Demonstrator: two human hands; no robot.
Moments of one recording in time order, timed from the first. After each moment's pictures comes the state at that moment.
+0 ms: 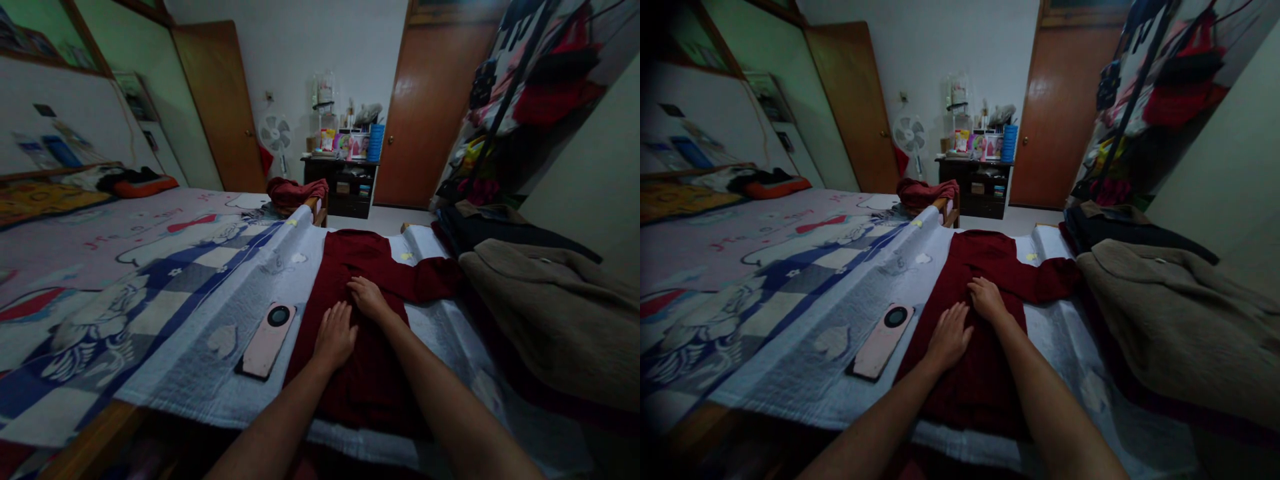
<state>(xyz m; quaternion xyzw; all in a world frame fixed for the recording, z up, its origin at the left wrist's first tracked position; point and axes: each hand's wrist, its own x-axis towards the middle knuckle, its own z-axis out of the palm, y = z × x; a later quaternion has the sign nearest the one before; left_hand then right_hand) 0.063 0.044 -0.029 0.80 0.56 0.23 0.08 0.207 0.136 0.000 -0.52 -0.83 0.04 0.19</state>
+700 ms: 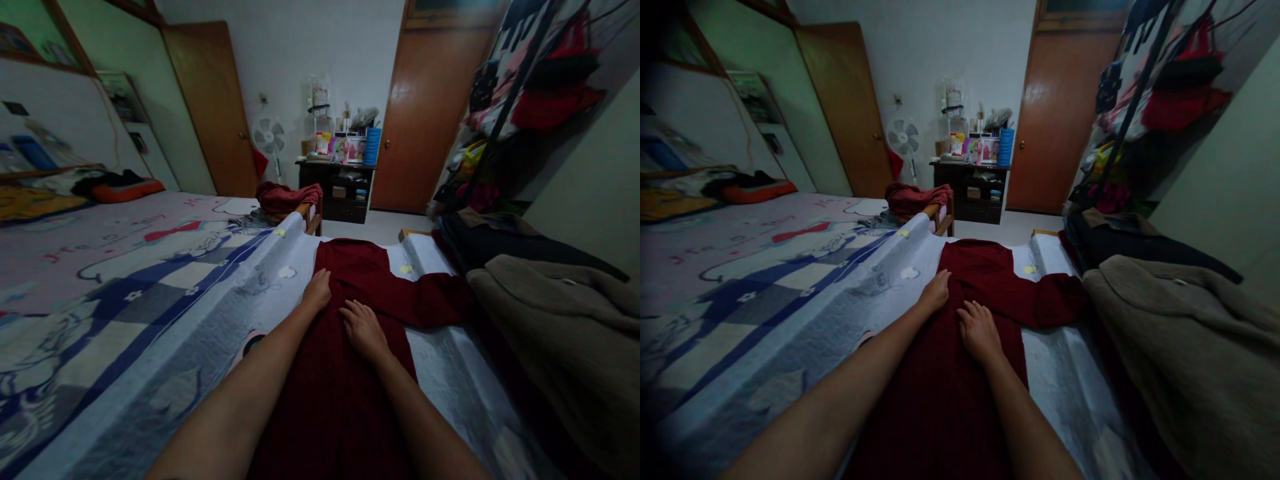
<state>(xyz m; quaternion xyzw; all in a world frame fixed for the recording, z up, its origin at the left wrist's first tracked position) 0.045 0.236 -0.003 0.78 0.60 0.18 0.05 0.204 0.126 -0.017 -0.56 -0.80 0.06 0.19</state>
